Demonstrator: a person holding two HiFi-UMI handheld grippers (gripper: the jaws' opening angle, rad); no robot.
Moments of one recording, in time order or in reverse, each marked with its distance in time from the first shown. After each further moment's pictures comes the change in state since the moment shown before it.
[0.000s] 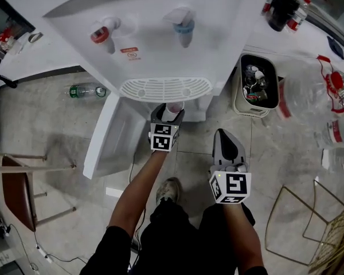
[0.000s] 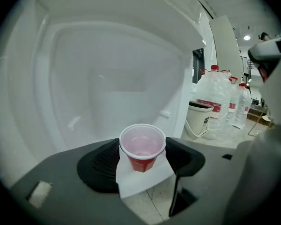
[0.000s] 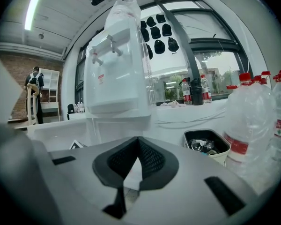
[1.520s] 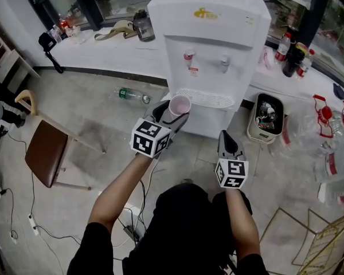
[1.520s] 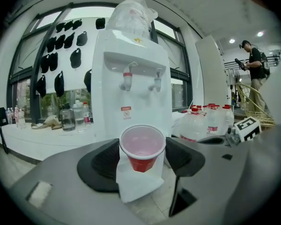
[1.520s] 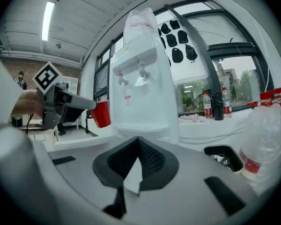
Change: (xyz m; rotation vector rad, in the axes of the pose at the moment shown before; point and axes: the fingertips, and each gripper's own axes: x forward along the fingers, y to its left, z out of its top) left arm -0.299 -0.008 0.221 0.085 -0.168 -0.025; right arm -0.043 0.075 0.080 -0.059 -0.054 0.198
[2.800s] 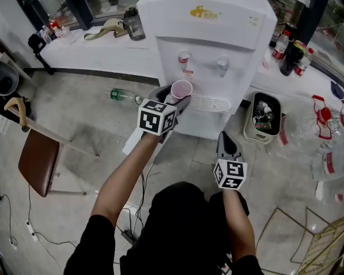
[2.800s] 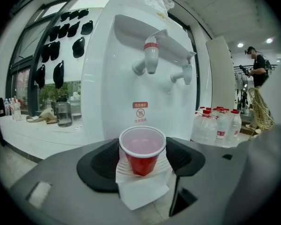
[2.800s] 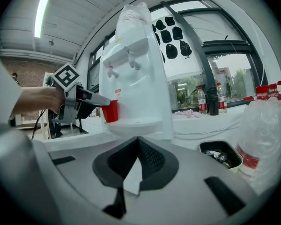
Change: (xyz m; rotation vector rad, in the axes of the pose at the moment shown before) left arm 0.085 0.047 0.013 -0.061 0.037 0.013; right arm 0.026 -0.022 -0.017 0.033 0.025 -0.068
